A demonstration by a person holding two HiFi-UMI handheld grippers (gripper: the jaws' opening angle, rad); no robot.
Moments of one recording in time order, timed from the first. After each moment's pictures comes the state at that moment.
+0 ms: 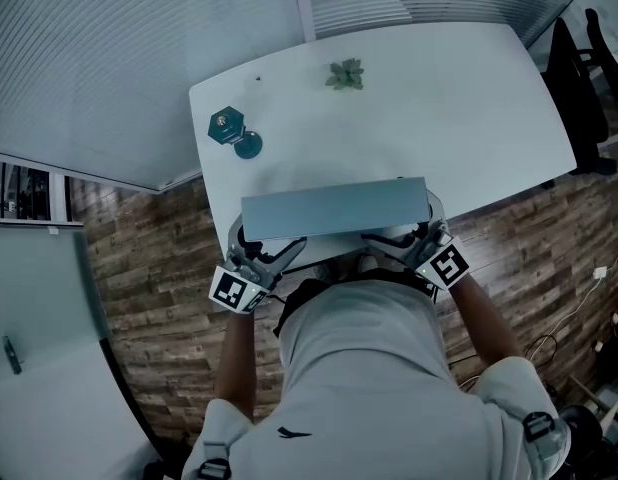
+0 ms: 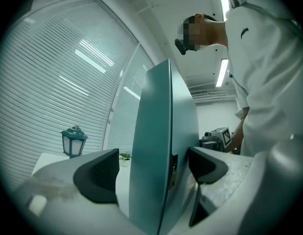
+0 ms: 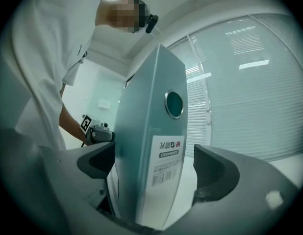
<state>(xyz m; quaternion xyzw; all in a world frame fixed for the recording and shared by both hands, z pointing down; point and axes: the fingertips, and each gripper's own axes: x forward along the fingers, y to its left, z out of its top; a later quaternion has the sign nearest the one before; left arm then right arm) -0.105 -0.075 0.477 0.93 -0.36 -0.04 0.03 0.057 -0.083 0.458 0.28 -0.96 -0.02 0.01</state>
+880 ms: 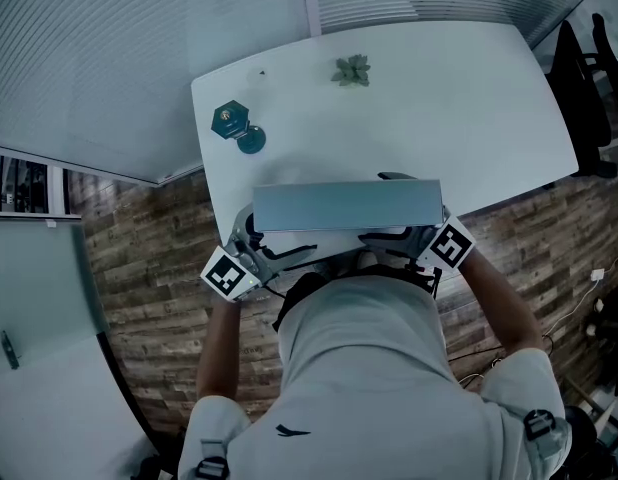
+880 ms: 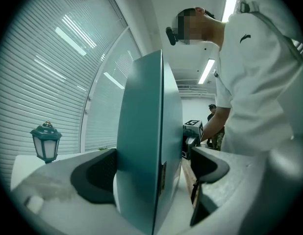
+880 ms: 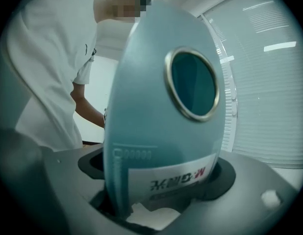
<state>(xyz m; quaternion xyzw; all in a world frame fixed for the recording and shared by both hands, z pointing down) -0.081 -0.069 0.476 0.97 -0.24 0.03 0.06 0.023 -0.084 0.462 0.16 -0.98 -0.02 0.07</state>
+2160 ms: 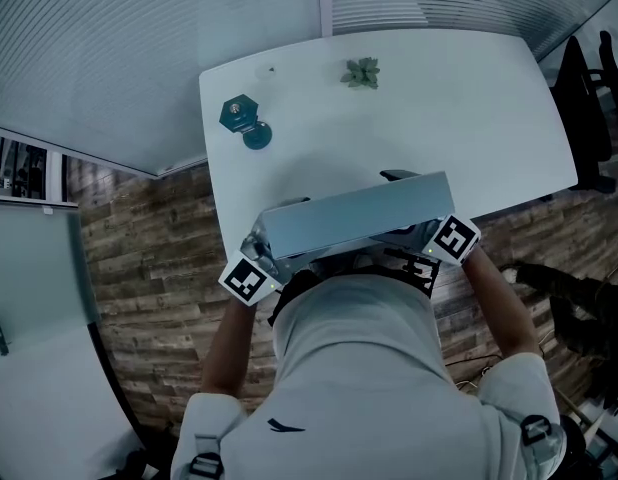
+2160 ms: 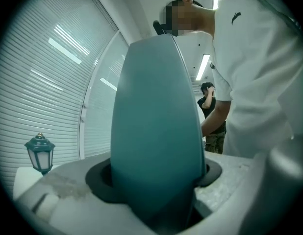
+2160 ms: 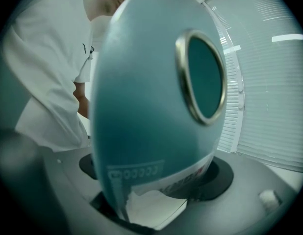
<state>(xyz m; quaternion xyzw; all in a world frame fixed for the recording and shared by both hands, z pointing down) -0.053 -0.063 0.463 0.97 -0.26 0.02 0.04 0.020 -0.091 0.467 0.11 -0.99 -0.01 0.12</state>
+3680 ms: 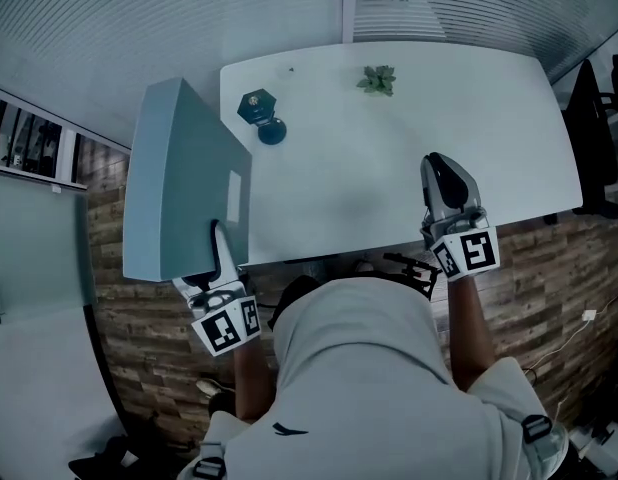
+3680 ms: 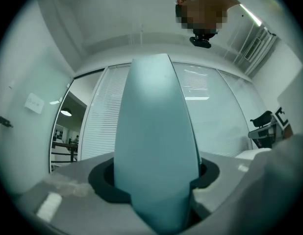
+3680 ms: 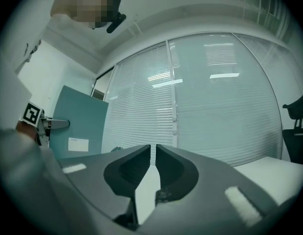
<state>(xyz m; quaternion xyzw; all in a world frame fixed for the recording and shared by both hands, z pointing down) -0.260 -0.014 0.363 0.63 -0.78 -0.03 -0.08 0.100 -0.160 0.377 0.45 -0.89 -0.01 -0.02</state>
